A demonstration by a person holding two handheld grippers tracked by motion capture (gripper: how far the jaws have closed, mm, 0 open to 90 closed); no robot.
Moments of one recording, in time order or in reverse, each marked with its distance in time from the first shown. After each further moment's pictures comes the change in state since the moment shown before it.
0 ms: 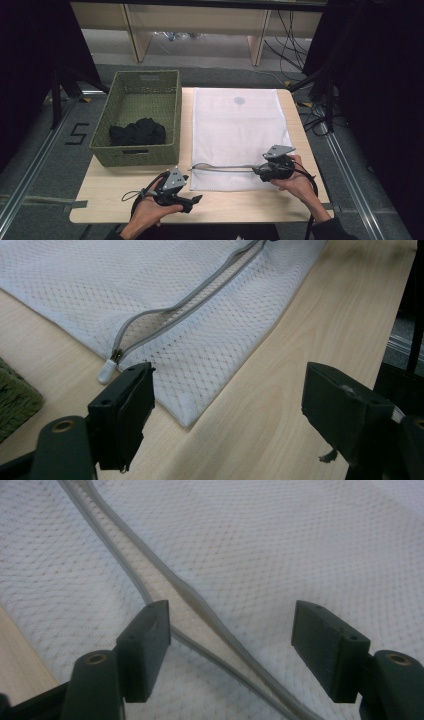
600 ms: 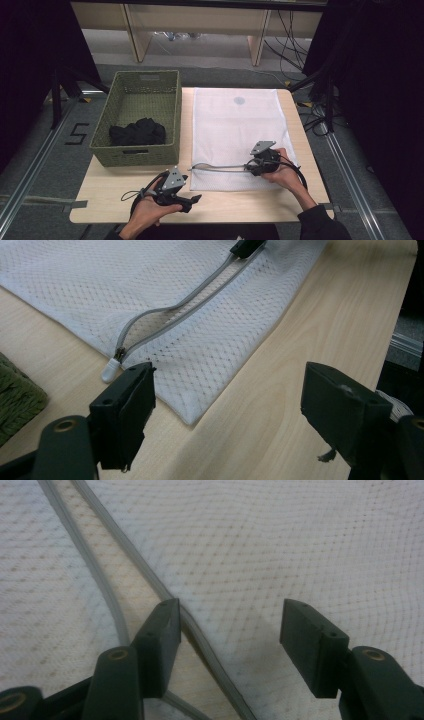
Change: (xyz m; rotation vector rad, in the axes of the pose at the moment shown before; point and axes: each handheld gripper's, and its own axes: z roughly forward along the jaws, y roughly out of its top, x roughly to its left) left arm 0.001 -0.001 0.000 0.003 0.009 0.001; right arm 0.000 0.018 0.037 0.093 -0.008 -0.091
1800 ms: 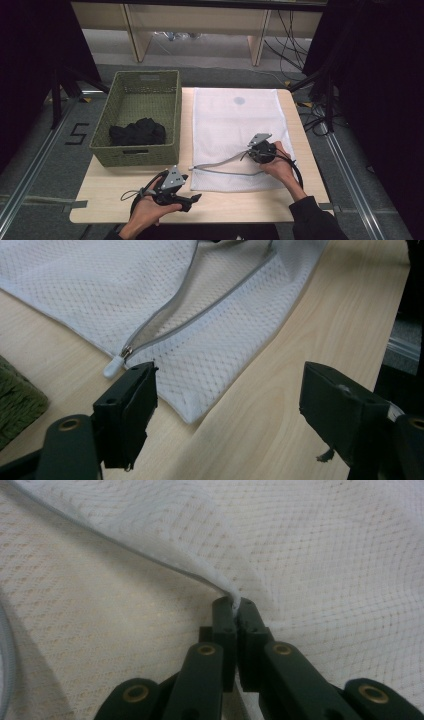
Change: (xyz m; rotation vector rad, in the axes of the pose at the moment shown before) left arm 0.002 0.002 -0.001 -0.020 -0.009 -0.005; right arm -0.017 0.017 0.013 0.009 -0.048 0.020
